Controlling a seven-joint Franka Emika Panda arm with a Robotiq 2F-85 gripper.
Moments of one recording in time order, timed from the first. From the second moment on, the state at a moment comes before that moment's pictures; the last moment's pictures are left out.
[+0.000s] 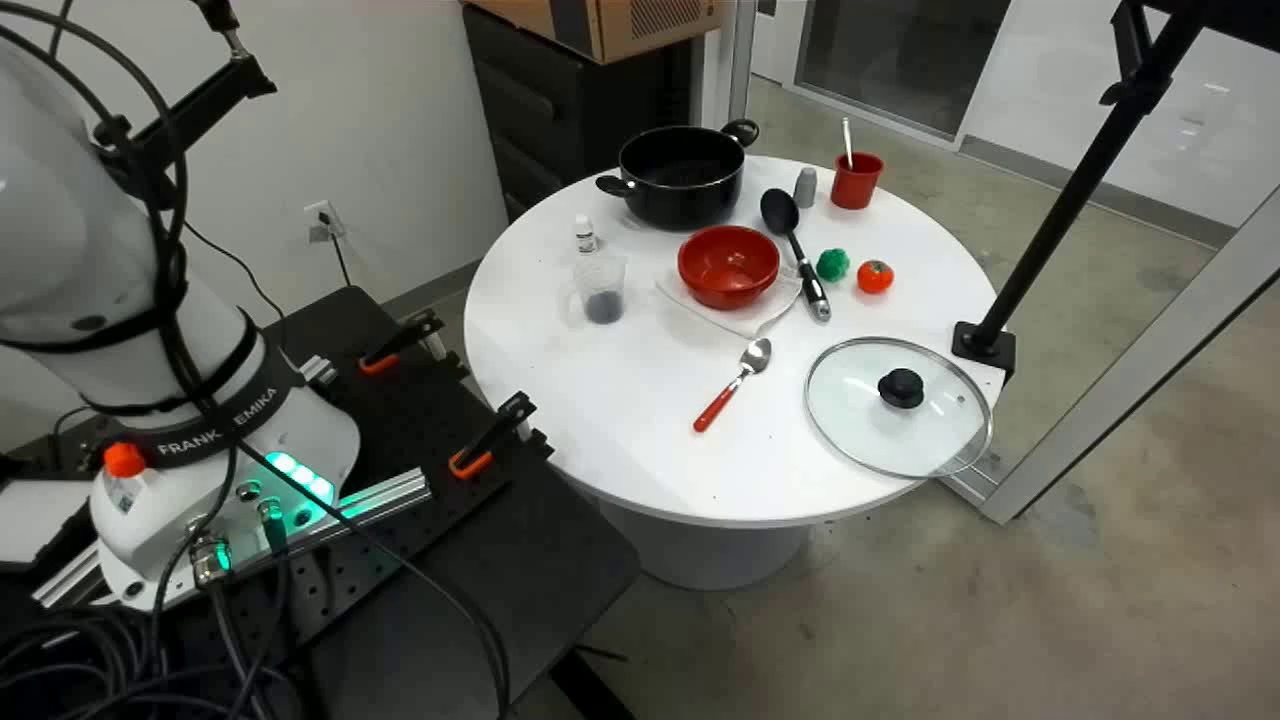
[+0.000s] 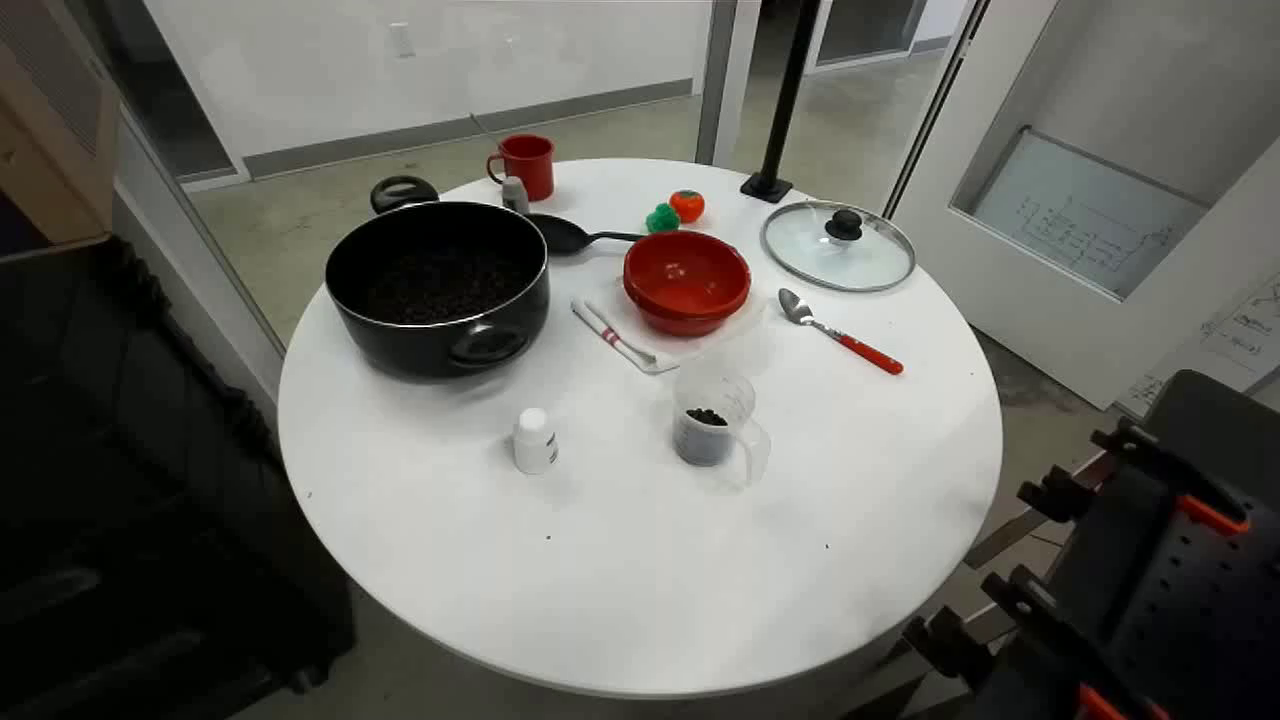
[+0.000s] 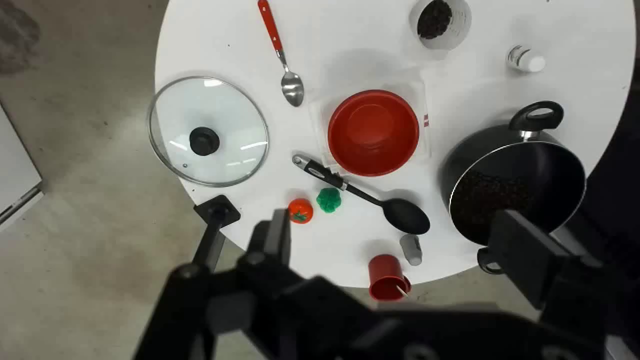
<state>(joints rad) -0.12 -0.48 -0.05 -2.28 -0.08 2.03 0.06</state>
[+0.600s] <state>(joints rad) -0.12 -0.48 -0.05 -2.29 -0.08 2.05 0.06</state>
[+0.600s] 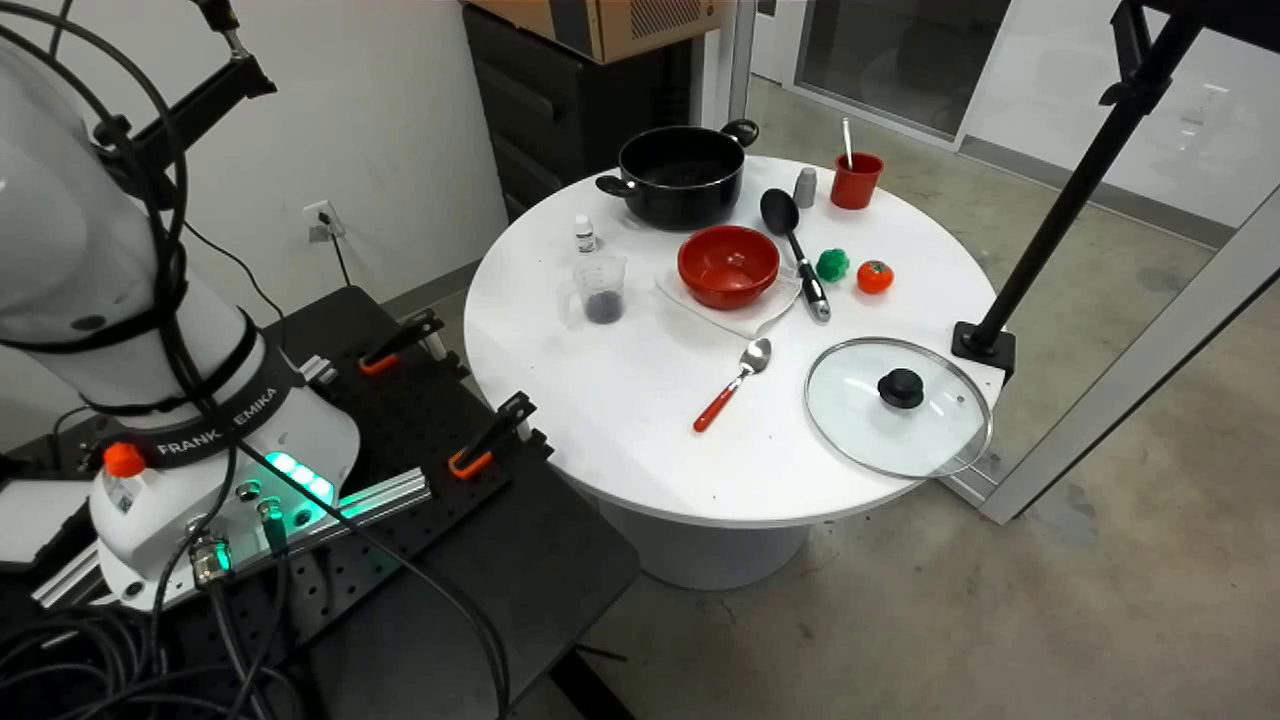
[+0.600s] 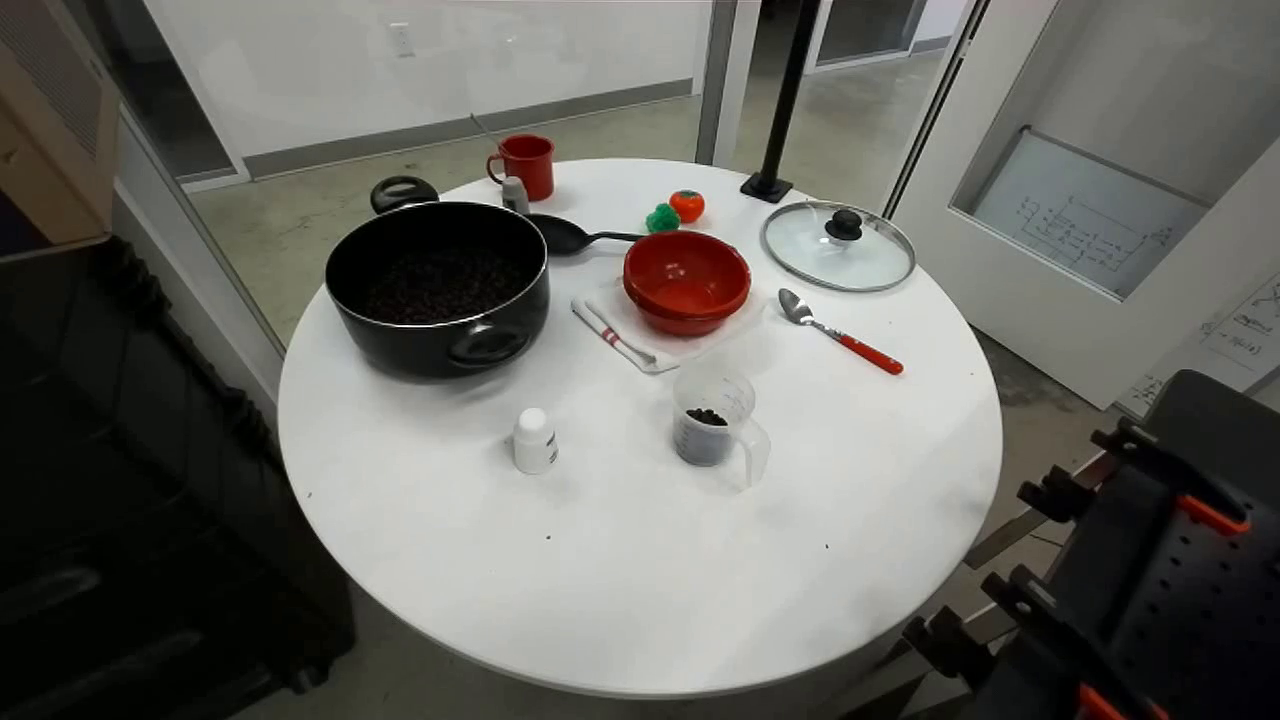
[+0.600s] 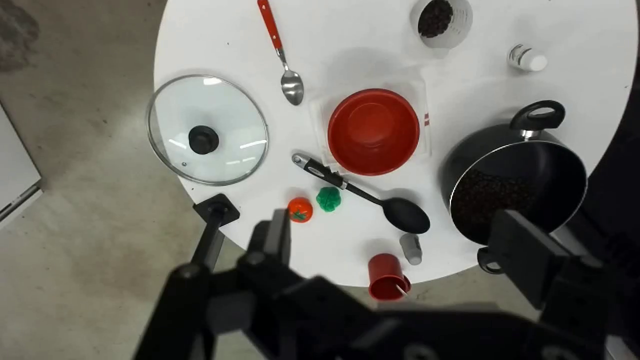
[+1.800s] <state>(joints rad) -0.18 0.07 0.09 -2.77 -0.39 3.00 0.43</state>
